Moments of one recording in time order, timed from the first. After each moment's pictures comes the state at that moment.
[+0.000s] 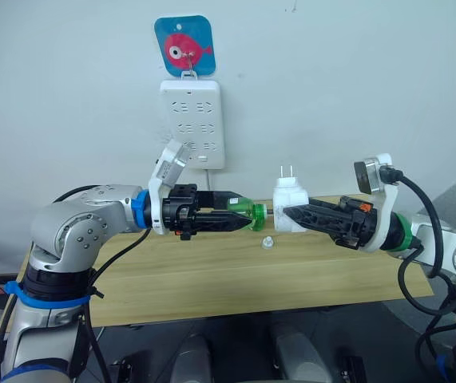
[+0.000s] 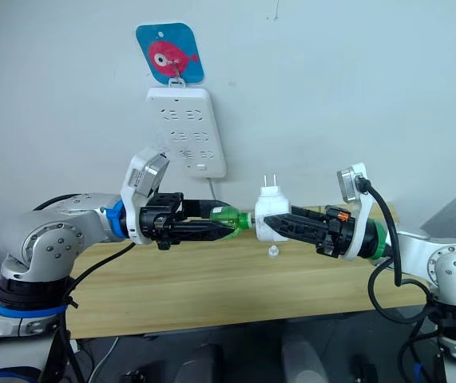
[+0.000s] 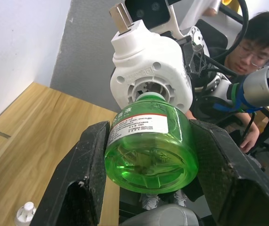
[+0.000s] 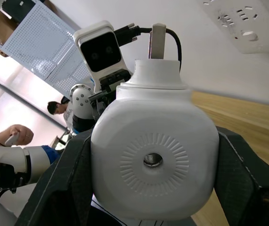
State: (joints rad) left arm -0.57 0.67 0.04 -0.28 -0.92 0.99 -1.07; right arm -0.38 -0.69 -0.13 -0.35 1.62 1.08 0.41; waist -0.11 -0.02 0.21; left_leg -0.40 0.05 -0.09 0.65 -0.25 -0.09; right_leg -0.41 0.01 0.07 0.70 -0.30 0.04
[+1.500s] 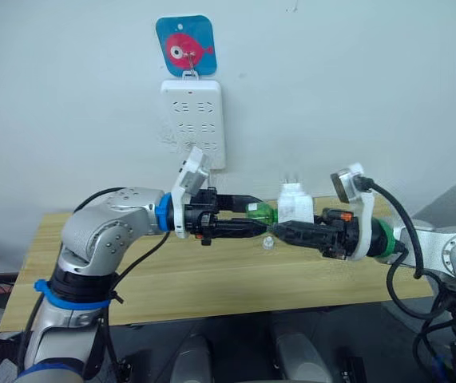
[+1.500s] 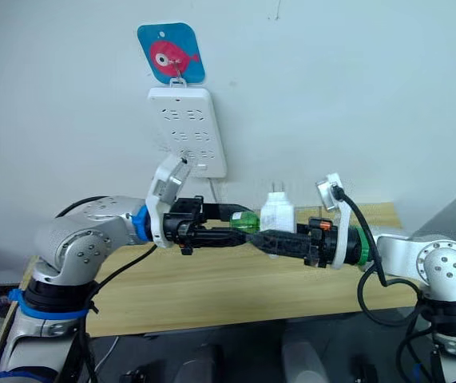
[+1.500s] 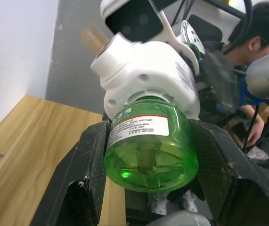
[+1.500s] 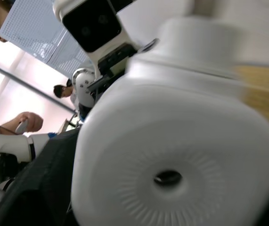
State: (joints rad) left arm -0.57 0.57 -0.05 -0.29 -0.83 0.88 -1.06; right arm -0.41 -0.71 -0.04 -0.34 1.73 1.12 0.29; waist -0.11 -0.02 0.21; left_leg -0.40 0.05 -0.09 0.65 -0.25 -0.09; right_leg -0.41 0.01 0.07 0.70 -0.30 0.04
